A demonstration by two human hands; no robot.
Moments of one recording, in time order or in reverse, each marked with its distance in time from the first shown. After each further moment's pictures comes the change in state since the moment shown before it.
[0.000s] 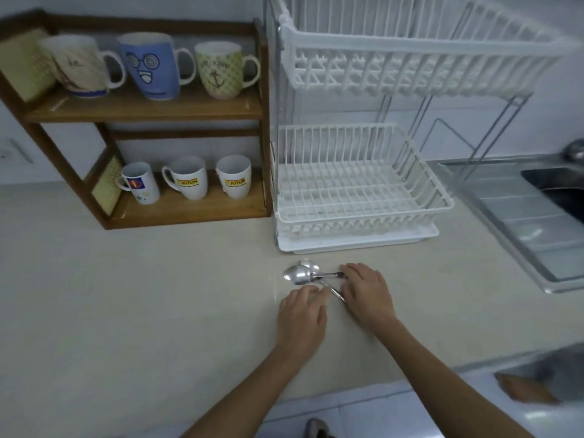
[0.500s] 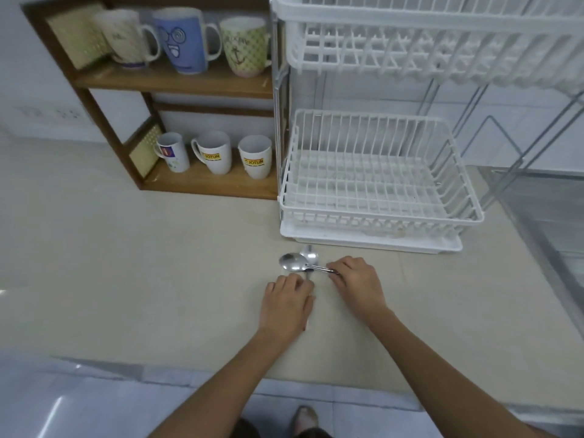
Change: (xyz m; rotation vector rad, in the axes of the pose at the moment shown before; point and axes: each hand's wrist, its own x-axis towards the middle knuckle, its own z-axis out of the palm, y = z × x) left_hand 0.006 0.021 0.019 0.335 0.056 -0.179; right_hand 0.030 0.024 0.000 0.194 0.006 -0.324
